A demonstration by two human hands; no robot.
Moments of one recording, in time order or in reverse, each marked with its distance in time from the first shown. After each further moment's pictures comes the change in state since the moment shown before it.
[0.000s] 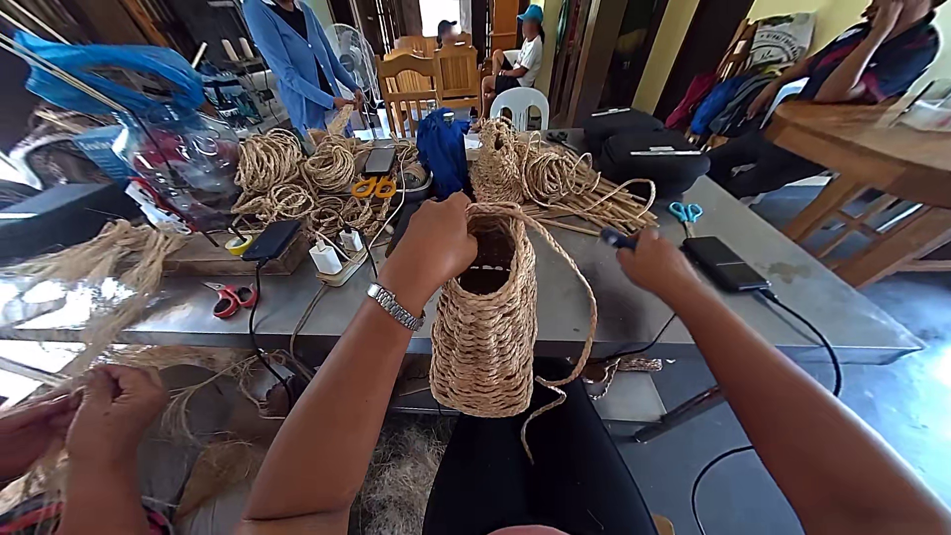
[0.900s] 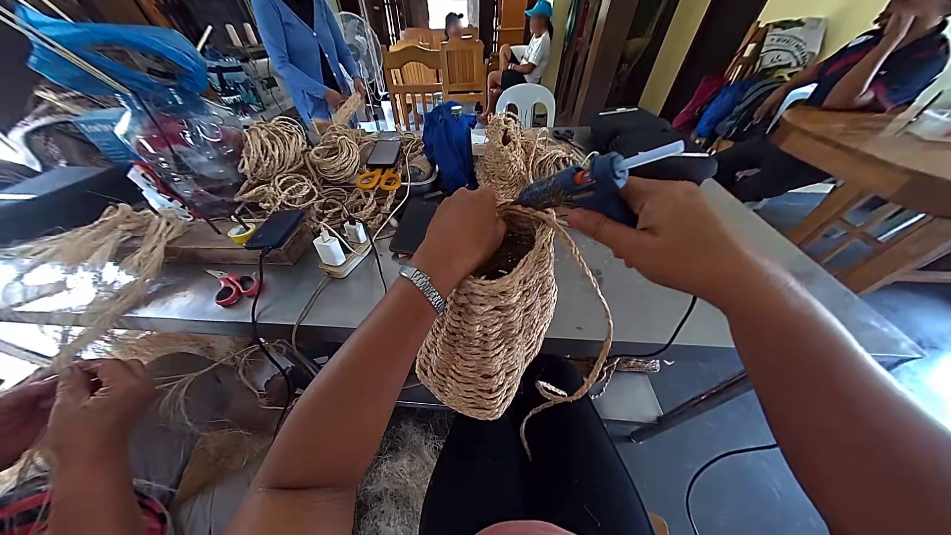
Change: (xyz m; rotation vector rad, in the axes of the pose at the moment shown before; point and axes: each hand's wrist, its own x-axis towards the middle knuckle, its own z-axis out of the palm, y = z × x) left_hand 0.022 0.008 0.019 0.046 0.037 0.098; right_hand -0.085 -0.104 -0.080 0.113 0.064 -0.773
